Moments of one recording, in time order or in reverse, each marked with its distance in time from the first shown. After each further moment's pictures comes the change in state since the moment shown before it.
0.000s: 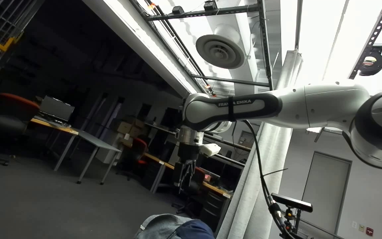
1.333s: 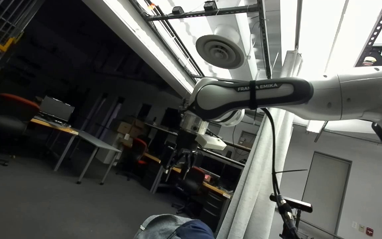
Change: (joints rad) arm 0.039 -0.171 0.043 -0.182 0.077 0.167 0.308
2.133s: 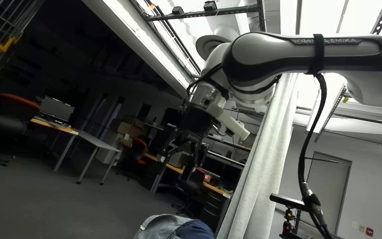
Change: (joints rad) arm 0.066 -0.271 0.144 -0.222 0.195 -0.077 0.287
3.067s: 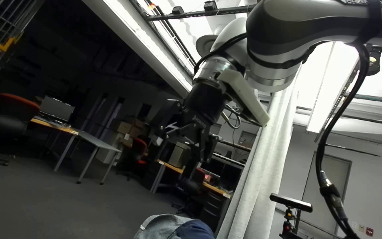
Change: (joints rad) arm 0.019 -0.103 0.091 -0.044 0.154 -0.044 0.146
